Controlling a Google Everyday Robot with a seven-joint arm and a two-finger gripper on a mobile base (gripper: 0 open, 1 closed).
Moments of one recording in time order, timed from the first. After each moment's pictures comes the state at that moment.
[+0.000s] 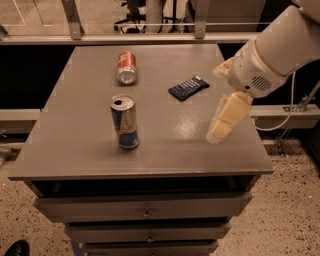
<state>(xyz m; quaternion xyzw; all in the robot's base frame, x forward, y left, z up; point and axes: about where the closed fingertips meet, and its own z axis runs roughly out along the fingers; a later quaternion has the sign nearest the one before) 0.493 -0.129 0.928 -0.60 0.75 0.09 0.25</state>
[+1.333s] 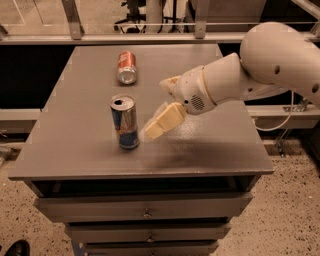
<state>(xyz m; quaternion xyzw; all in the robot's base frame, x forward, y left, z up) 0.521 0.001 0.896 -0.53 0.70 0.29 0.37</state>
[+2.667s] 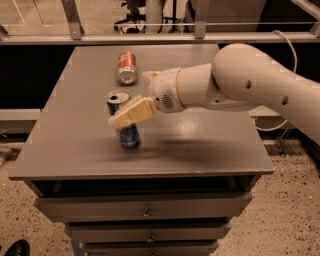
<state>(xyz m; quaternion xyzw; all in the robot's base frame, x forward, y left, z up) 0.554 0.059 0.905 -0.47 0.69 0.31 0.46</state>
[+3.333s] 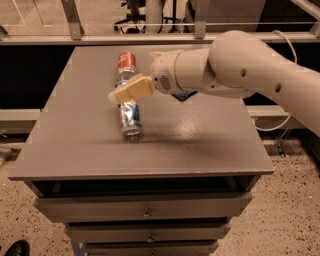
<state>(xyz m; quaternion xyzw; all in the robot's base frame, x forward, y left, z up) 0.608 0.050 0.933 -0.43 0.70 0.26 0.51</state>
